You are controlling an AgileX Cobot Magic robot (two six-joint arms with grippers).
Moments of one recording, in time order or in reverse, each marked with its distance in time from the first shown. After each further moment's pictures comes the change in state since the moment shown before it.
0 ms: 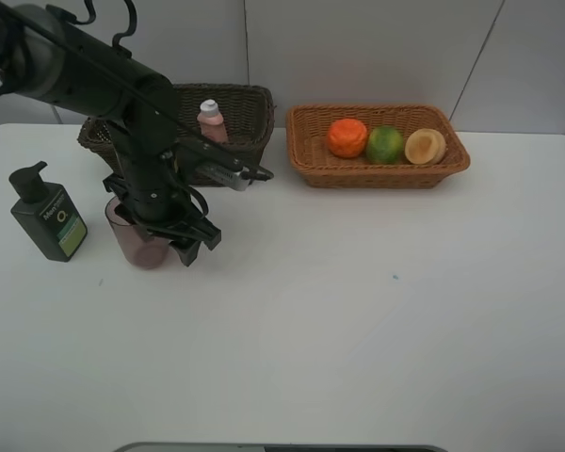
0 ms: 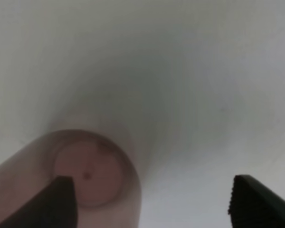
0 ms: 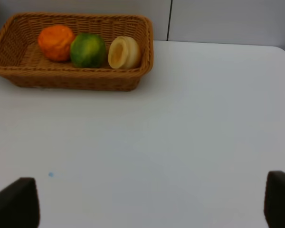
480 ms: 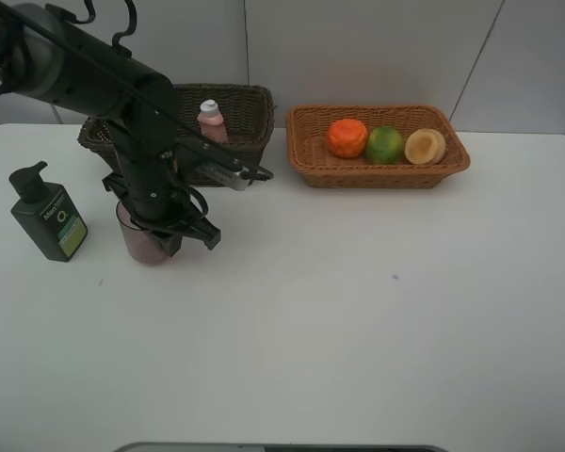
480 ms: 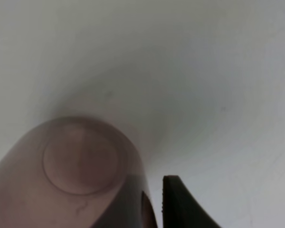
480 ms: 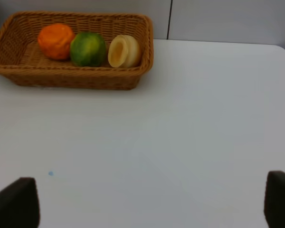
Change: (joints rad) left arm 0.000 0.000 0.000 0.003 0.004 0.000; right arm 0.000 0.000 0.001 0.000 0.000 0.000
